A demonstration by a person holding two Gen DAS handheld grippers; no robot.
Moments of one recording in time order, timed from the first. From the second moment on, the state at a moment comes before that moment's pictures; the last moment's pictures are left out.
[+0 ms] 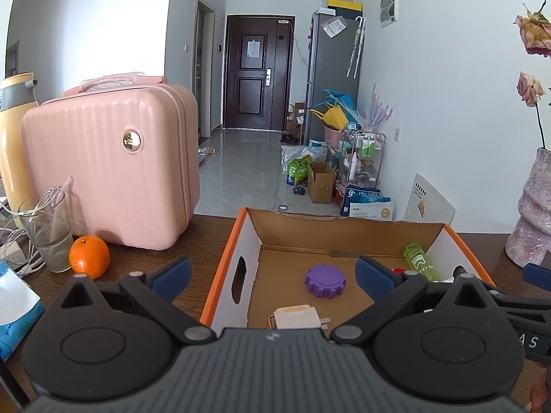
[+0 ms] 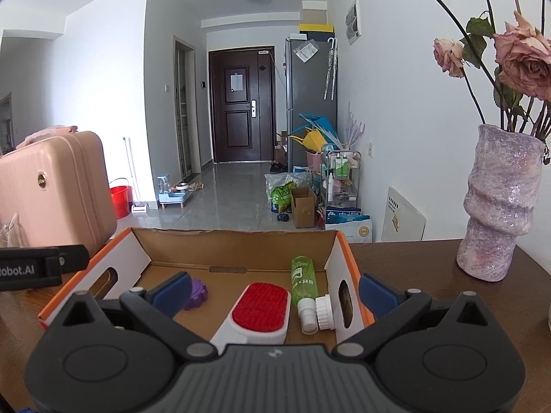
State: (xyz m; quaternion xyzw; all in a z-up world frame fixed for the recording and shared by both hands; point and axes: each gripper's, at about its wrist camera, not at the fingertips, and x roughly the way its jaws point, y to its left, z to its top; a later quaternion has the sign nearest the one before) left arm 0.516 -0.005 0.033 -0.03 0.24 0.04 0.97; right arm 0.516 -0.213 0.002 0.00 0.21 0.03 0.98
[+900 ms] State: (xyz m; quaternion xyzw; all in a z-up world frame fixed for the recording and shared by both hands) left arm 0.435 0.000 0.036 -0.03 0.23 0.03 0.97; right arm 0.420 -0.223 0.014 -0.01 0.18 0.04 0.98
